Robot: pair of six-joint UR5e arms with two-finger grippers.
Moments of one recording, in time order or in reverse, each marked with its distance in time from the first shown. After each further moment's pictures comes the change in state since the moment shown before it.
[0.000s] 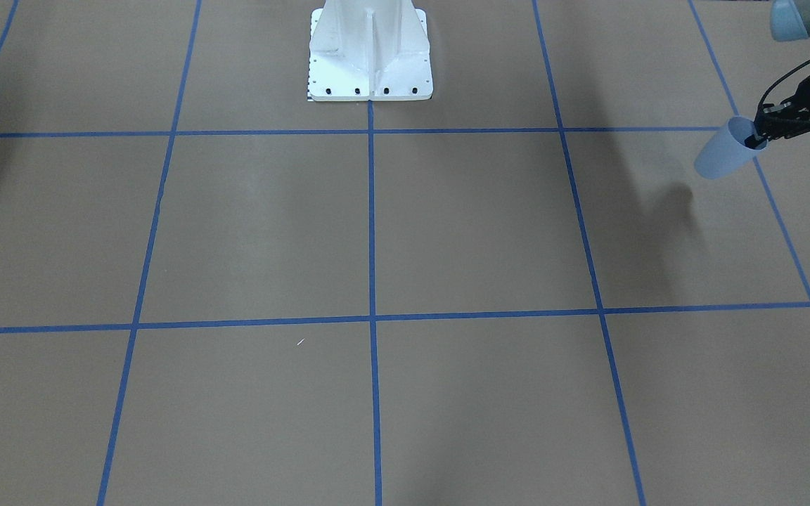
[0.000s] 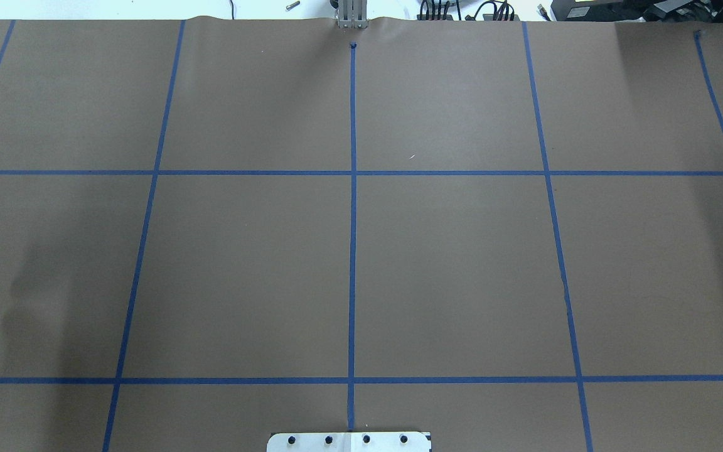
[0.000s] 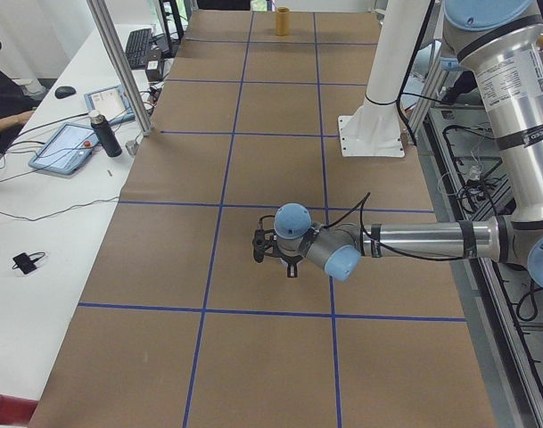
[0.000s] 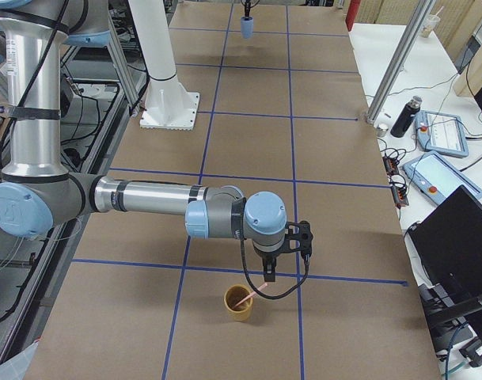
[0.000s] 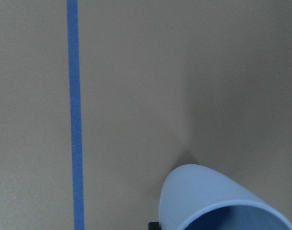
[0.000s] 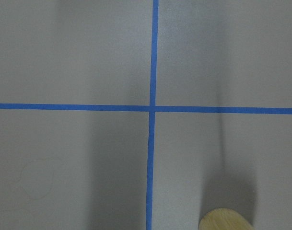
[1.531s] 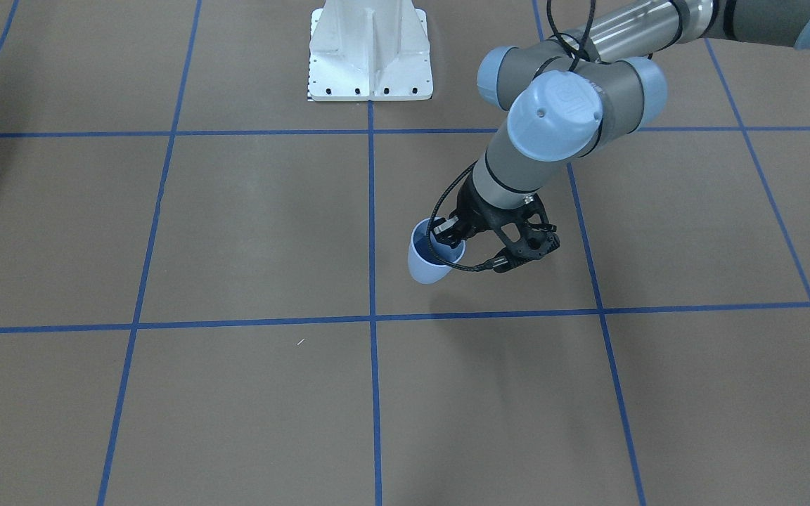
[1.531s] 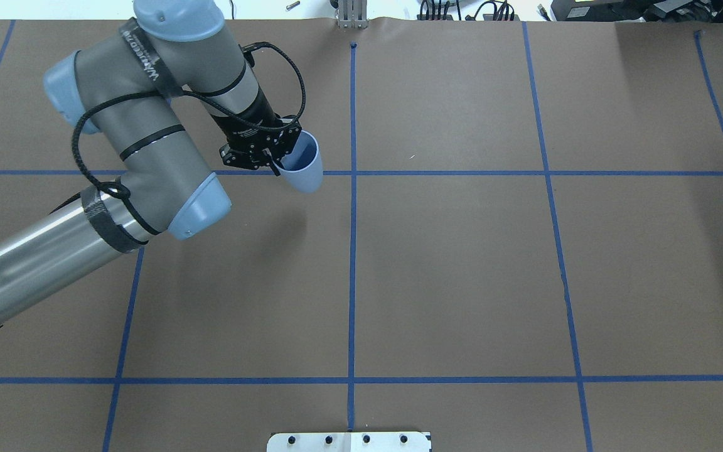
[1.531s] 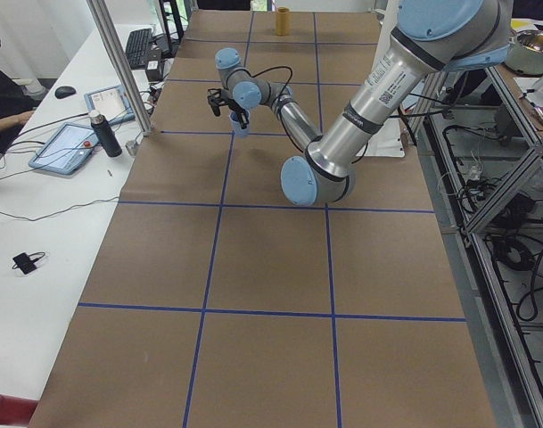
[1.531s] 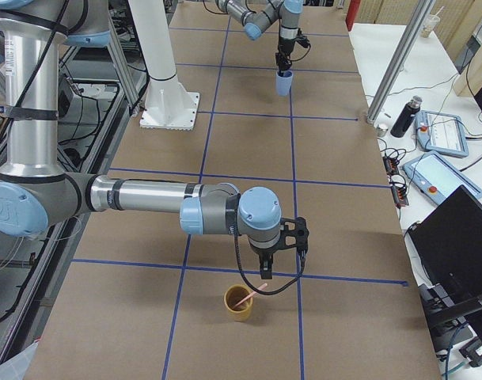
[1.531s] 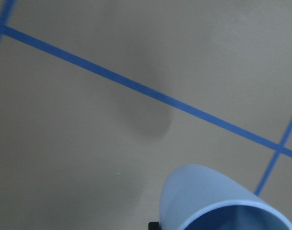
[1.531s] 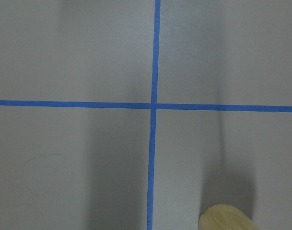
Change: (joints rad) left arm 0.411 -1.155 0.329 0.557 0.243 -0.807; right arm 0.002 -0.024 0.043 -0.005 -0.013 0.003
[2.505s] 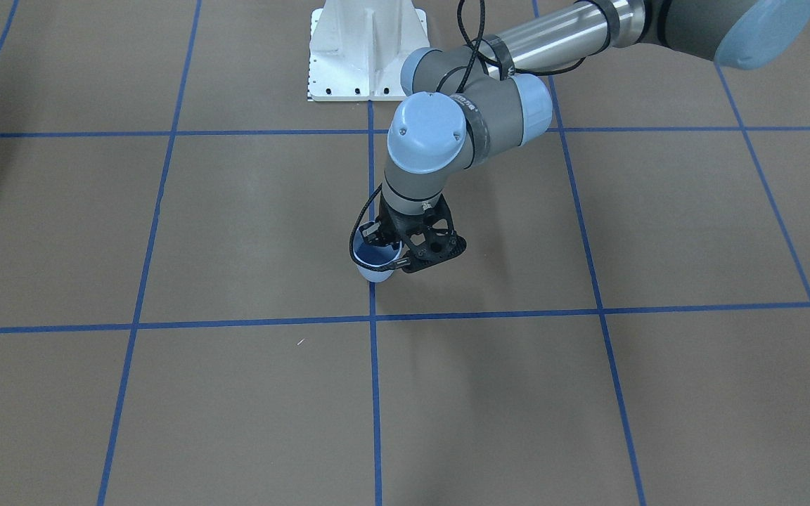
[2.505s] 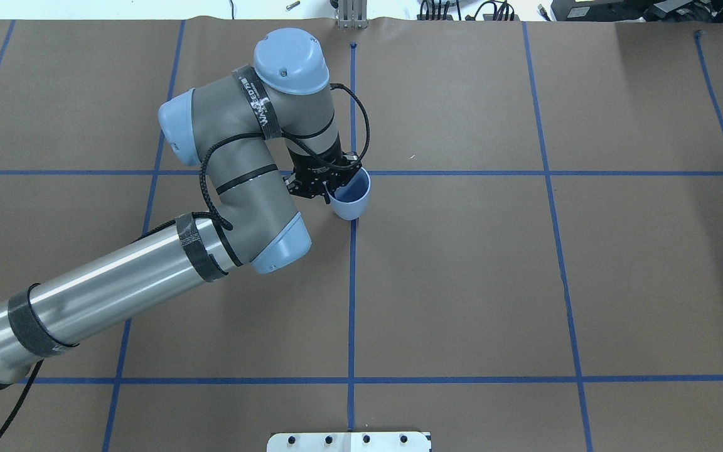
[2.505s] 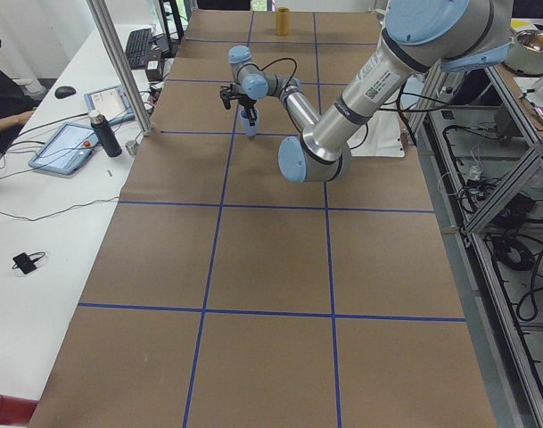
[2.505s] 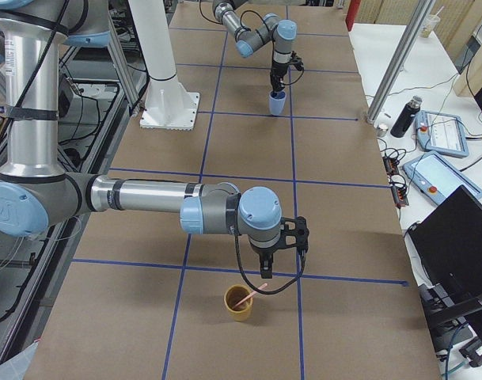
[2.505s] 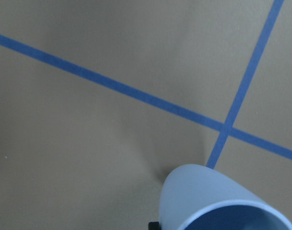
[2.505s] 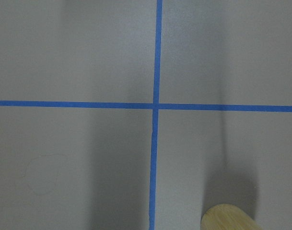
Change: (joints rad) left arm 0.128 -0.124 0.145 0.010 0.106 -0.001; right arm 0.000 0.001 0.001 -0.004 0.006 0.000
